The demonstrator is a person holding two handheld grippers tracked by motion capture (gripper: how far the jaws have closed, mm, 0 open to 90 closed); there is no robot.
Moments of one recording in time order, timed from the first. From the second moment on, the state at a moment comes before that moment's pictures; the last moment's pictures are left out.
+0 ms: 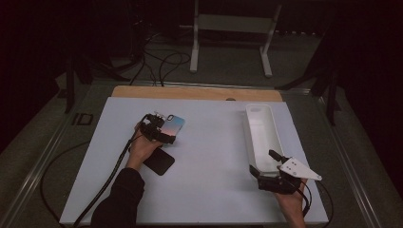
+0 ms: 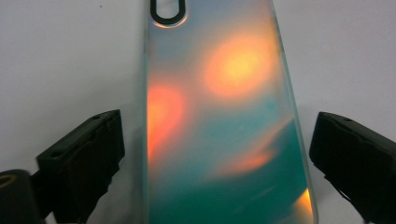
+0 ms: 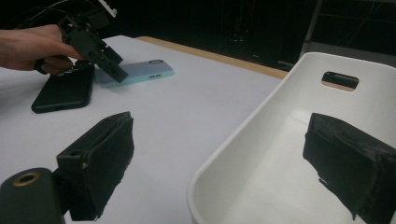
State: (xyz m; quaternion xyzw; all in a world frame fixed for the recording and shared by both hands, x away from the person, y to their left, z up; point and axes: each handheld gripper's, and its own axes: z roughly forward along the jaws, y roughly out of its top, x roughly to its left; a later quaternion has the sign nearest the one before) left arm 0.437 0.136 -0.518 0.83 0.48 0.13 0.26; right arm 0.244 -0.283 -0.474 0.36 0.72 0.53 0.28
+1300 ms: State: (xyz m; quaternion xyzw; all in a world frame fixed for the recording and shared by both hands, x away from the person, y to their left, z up) left arm 0.428 0.139 -0.496 0.83 0.47 0.13 0.27; right arm 0.244 -0.282 -0.472 0.36 0.72 0.52 0.28
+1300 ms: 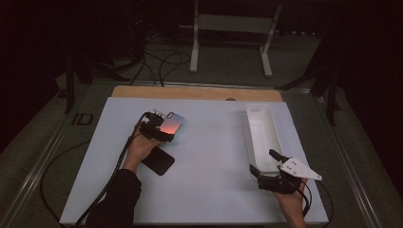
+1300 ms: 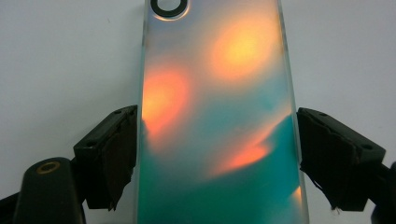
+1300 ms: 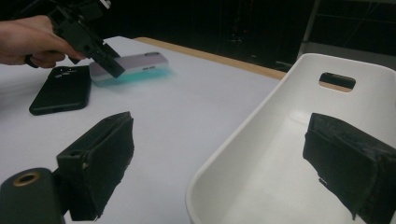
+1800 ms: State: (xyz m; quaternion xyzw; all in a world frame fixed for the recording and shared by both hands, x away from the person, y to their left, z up) left arm 0.385 0.144 -0.465 0.82 0.43 0.18 0.33; right arm 0.247 -0.277 -0.463 0.37 0.72 0.52 0.27
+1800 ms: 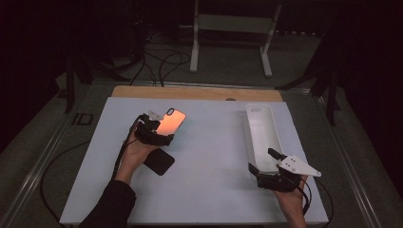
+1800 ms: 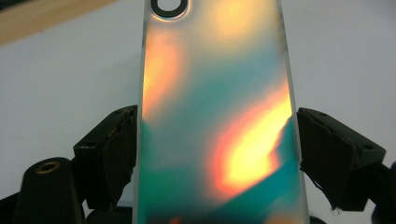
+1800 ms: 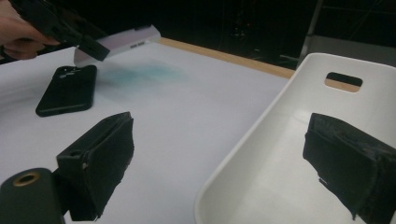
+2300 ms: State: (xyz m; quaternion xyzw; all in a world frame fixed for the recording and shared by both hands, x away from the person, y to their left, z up) left arm 0.344 0.136 -0.456 0.82 0.39 0.20 0.36; right arm 0.256 -0.276 -0.450 0.38 0.74 0.49 0.25
